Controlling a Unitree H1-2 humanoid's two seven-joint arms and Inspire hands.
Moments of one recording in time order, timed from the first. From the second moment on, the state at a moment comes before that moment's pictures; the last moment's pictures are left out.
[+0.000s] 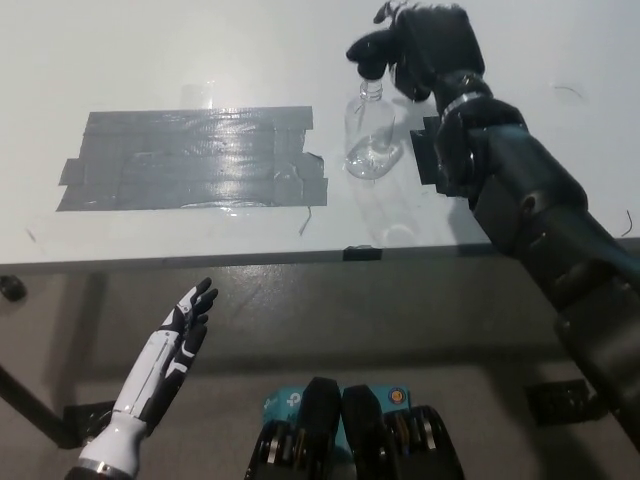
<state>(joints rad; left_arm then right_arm) -0.05 0.22 -0.09 -0.07 0.13 -0.10 -0.10 -1.26 -0.11 0.43 1.27 -0.77 -0.09 -0.43</state>
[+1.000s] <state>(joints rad) -0.06 0.24 -0.10 -0.07 0.17 -0.05 -0.10 -1.38 -0.24 -0.01 1.21 -0.41 -0.05 -0.35</state>
